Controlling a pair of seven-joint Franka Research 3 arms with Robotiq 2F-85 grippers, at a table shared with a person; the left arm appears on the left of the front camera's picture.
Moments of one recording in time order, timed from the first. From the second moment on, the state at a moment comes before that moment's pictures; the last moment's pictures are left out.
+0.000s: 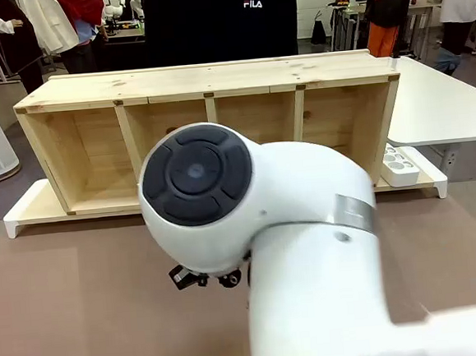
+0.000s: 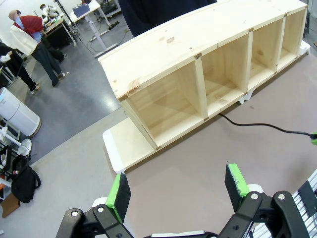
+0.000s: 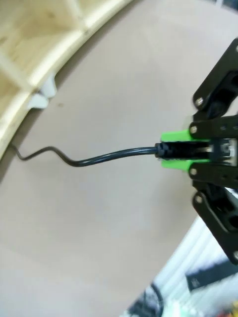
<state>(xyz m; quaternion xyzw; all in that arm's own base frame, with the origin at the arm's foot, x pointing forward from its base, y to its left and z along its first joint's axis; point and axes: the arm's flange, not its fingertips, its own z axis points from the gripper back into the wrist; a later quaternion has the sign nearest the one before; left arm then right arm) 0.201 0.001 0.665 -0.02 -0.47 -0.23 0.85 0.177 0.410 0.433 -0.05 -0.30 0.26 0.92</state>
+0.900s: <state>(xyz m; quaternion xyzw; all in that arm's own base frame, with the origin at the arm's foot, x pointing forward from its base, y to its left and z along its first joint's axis) 0.200 0.001 0.665 -0.02 -0.47 -0.23 0.85 0.272 0.321 0.405 0.03 -0.27 0.02 0.96</state>
